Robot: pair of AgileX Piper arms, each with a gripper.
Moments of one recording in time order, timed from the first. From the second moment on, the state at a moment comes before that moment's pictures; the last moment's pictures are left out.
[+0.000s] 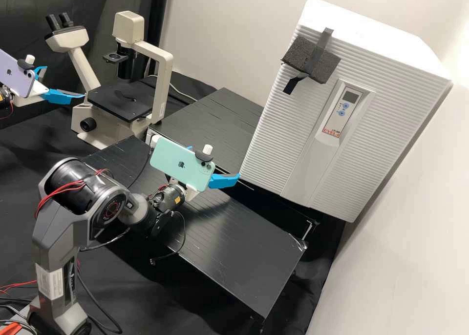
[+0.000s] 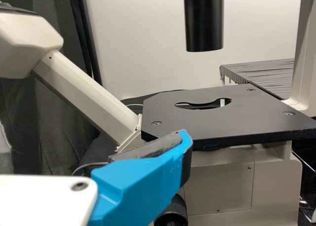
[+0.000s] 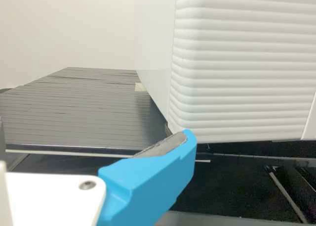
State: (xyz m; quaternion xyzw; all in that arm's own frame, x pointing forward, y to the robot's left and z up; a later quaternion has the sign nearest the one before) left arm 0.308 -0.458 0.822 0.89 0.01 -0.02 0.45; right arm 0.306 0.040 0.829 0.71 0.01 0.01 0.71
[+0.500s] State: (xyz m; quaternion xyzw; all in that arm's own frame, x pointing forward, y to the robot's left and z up) left arm 0.308 -0.458 0.822 0.89 0.01 -0.02 0.45; right arm 0.292 0.042 0.854 0.71 -0.01 0.04 0.71
